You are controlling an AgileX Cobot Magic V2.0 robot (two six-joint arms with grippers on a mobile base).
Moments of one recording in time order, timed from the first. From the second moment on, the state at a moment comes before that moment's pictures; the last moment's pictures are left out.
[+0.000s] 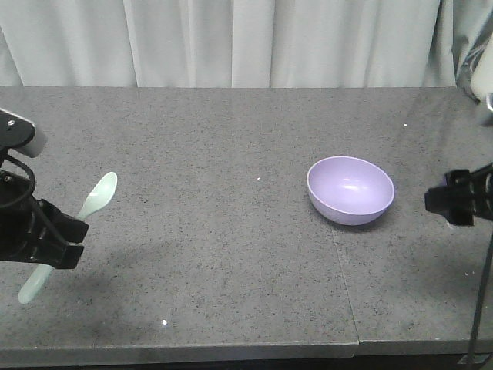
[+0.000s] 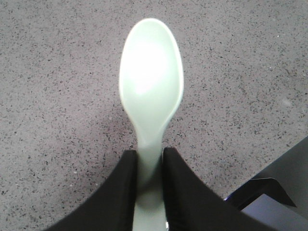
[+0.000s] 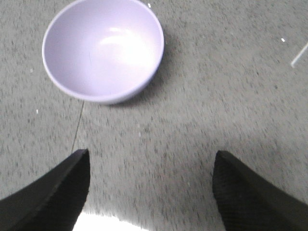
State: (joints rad) left arm -0.25 1.13 -0.96 -0.28 0.86 0.35; right arm 0.03 1.17 -0.99 0.14 0.80 -0.12
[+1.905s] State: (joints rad) left arm -0.25 1.13 -0.96 -0.28 0.86 0.35; right arm 0.08 1.58 -1.45 0.37 1.10 -0.24
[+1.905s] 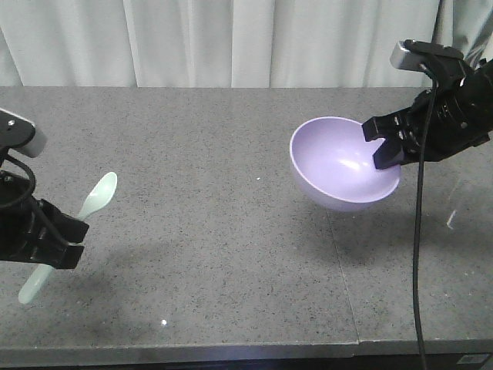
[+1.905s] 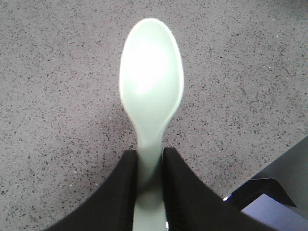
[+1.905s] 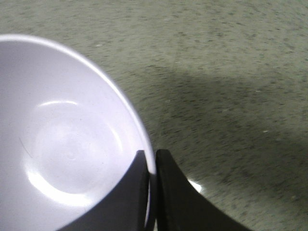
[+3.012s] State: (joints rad) left arm -0.25 1.13 -0.96 -0.28 0.86 0.35; right arm 0.35 0.99 -0.79 0.38 0.84 -0.18
